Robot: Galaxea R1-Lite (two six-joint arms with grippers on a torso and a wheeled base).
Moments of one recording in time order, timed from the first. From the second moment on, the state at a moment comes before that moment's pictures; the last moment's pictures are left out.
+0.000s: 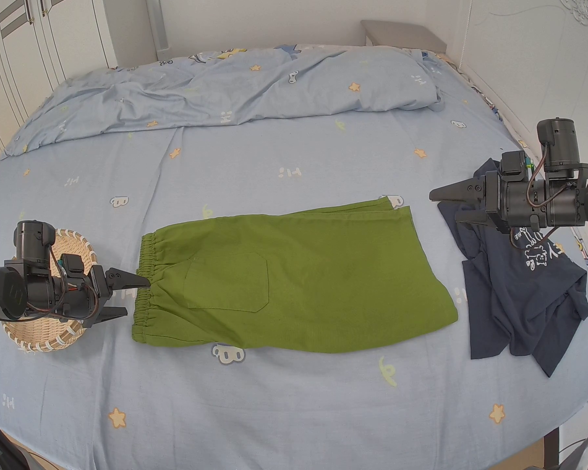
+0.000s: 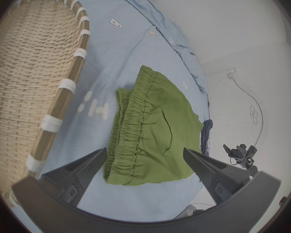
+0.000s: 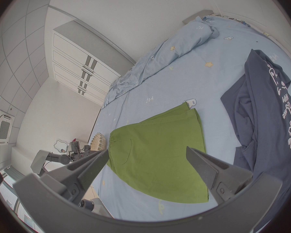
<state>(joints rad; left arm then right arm) 0.17 1.79 -0.75 -0.28 -0.69 -0.47 0.16 1.73 -1.22 0.02 0.60 0.34</state>
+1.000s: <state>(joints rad) 0.05 1.78 -0.61 -0.29 -0.69 -0.46 0.16 1.74 -1.22 0.01 0.60 0.33</state>
